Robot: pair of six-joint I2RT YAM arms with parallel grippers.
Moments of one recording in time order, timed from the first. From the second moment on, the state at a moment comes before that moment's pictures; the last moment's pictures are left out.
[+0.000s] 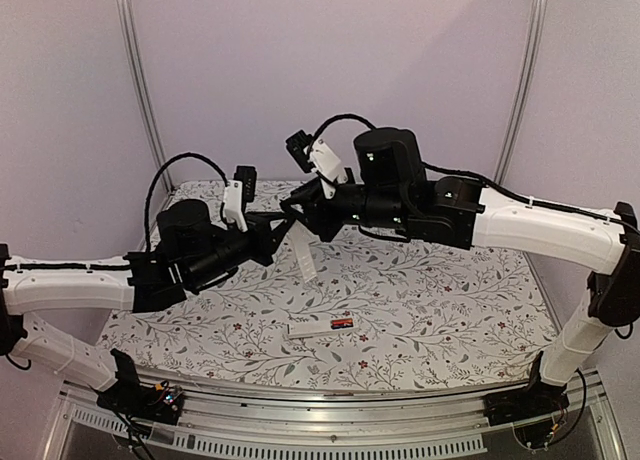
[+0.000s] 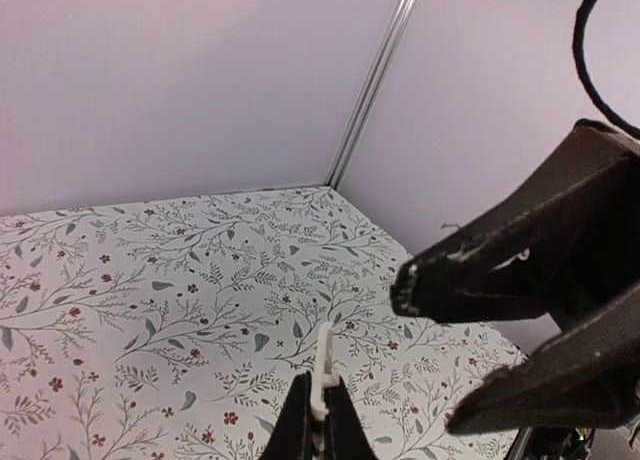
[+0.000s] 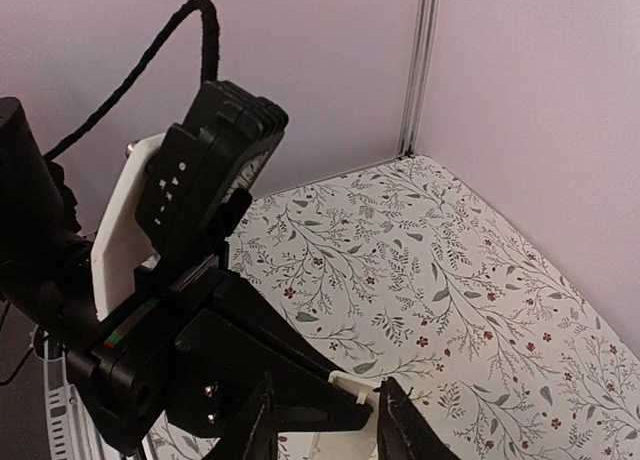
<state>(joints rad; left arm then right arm) -0.98 1.23 0.73 0.42 -0.22 -0.38 1.10 1.67 1.53 -0.15 0.06 0.00</state>
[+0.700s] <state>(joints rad) -1.03 1.04 0.71 0.49 0.13 -0.03 0.97 1.49 1.26 -0.08 -0.54 -0.26</state>
